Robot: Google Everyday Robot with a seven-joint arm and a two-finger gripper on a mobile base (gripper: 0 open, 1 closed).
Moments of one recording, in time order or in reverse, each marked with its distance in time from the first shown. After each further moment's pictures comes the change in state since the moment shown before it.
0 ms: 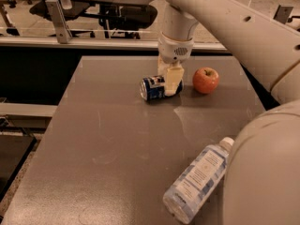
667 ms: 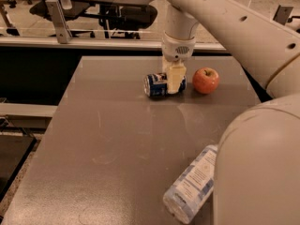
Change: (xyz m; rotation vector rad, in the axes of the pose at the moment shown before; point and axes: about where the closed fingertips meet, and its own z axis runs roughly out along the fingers) arm 0.019 -0.011 0.004 0.004 0.036 0.083
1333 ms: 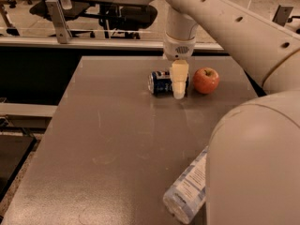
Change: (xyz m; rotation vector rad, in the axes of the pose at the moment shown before) arm 0.010 -0.020 0.004 0.047 0.025 0.044
